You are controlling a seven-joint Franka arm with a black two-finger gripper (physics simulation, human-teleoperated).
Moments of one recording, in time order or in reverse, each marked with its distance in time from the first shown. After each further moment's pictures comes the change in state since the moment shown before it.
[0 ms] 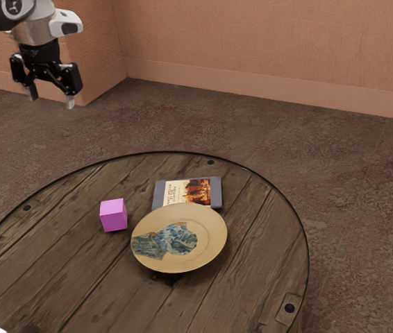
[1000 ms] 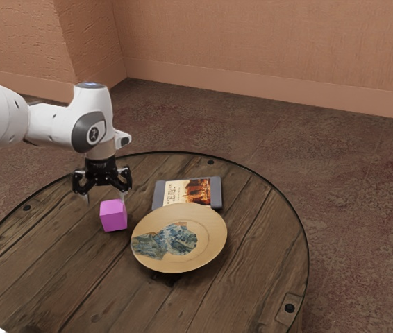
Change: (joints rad) arm 0.047 0.409 0.011 -0.300 -0.240 0.518 -0.399
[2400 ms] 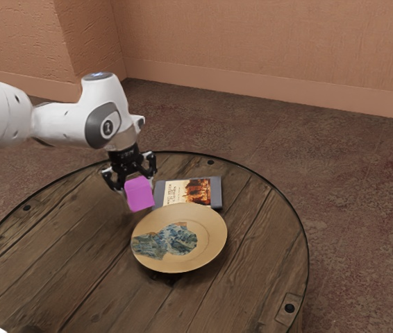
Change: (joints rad) arm -0.029 -0.062 -0.092 0.005 -0.101 0.105 -0.320
